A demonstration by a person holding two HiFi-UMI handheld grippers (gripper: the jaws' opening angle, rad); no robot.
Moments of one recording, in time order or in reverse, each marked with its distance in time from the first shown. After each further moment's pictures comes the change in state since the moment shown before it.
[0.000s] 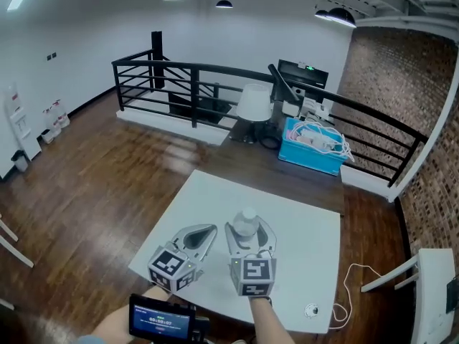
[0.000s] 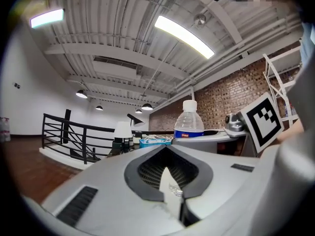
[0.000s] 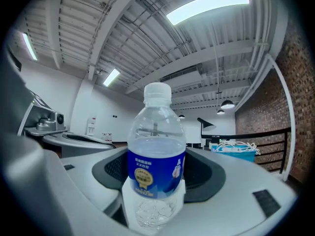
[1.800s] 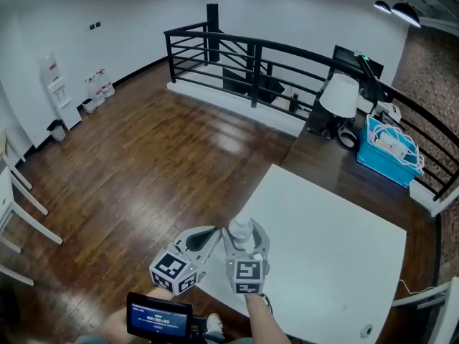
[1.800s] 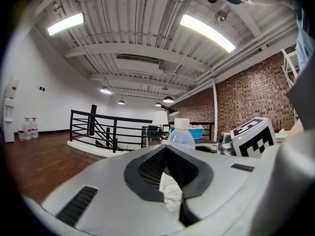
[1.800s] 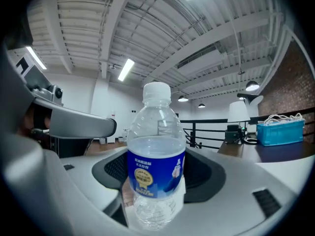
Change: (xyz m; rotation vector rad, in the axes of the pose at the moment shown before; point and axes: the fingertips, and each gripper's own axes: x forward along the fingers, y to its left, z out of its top) left arm -0.153 0.230 -0.080 -0.050 0.080 0.227; right arm 0.176 0.252 -0.107 0.031 0.084 0.229
